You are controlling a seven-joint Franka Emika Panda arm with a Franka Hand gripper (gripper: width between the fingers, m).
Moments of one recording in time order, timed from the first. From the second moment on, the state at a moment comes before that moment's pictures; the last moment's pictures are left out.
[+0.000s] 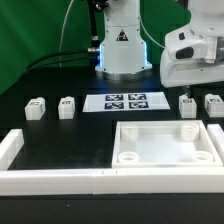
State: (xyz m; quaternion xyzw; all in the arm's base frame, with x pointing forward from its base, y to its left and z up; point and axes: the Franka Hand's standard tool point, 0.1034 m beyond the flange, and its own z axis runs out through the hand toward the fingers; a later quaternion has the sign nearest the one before) arm 0.388 0.181 0.046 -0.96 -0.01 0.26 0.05
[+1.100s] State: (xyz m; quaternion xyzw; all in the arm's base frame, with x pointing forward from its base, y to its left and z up) arm 0.379 0.199 0.023 -0.90 -0.01 0.43 0.04
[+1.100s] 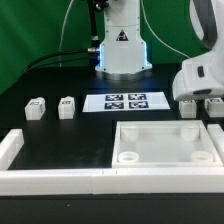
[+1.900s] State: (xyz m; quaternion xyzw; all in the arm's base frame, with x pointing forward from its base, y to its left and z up) arm 0.381 0.202 0.008 -0.90 -0.01 0.44 0.05
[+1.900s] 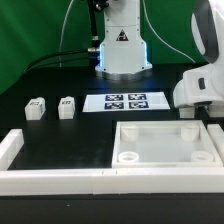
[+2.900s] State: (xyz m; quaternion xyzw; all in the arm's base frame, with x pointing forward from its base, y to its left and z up) arm 0.382 0.201 0.007 -0.90 -0.01 0.43 0.05
